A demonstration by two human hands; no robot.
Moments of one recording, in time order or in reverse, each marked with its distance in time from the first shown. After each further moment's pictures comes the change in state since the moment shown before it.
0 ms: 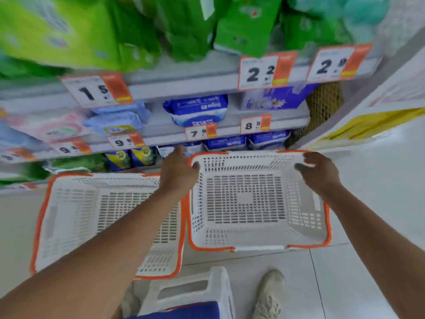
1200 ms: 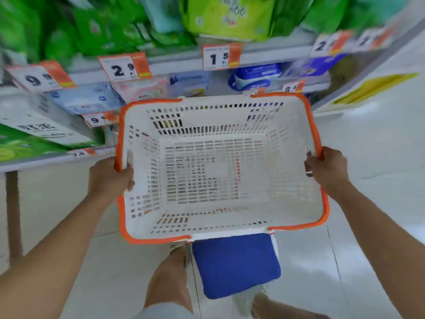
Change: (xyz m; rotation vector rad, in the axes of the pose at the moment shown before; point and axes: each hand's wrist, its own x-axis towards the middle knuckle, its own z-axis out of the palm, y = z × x) left_hand -0.099 -0.273 -0.318 -0.069 -0.027 -0.230; right_hand -0.293 -0.129 0.047 0.067 0.084 0.156
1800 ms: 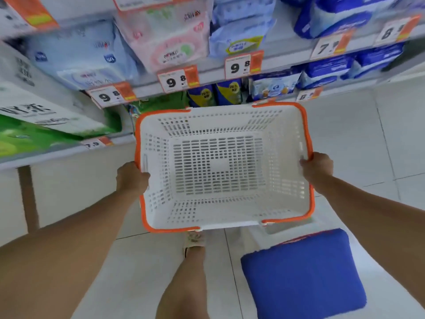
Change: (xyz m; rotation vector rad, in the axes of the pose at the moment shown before) left_hand 0.169 -0.150 0.088 0.365 -0.106 -0.132; right_hand 0.059 0.049 0.297 -0.135 -0.096 0.209
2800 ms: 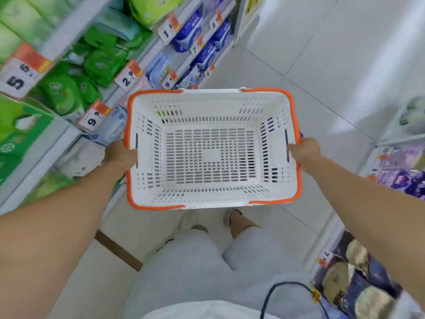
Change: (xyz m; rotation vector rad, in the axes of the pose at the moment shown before) left_hand -0.203 -0.008 -0.318 0.233 -0.130 0.630; right_hand -0.524 0.040 -0.153 0.572 0.226 0.509
